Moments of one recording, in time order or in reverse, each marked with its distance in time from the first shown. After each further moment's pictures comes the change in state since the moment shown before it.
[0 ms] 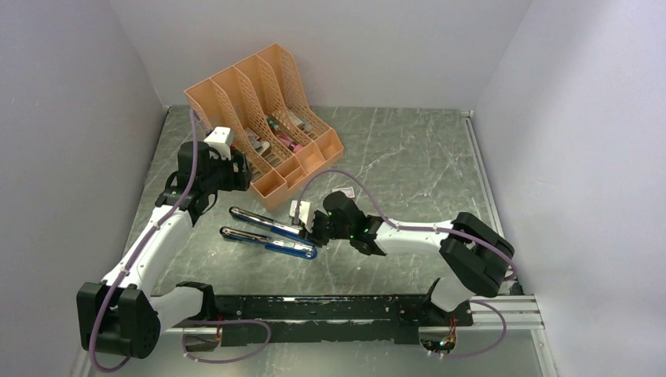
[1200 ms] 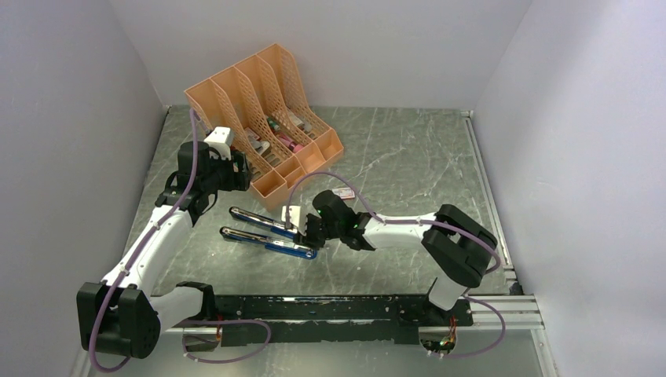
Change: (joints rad) left arm 0.000 0.000 0.000 0.000 0.000 0.000; right arm 0.003 0.115 0.078 -0.064 -0.074 -0.100
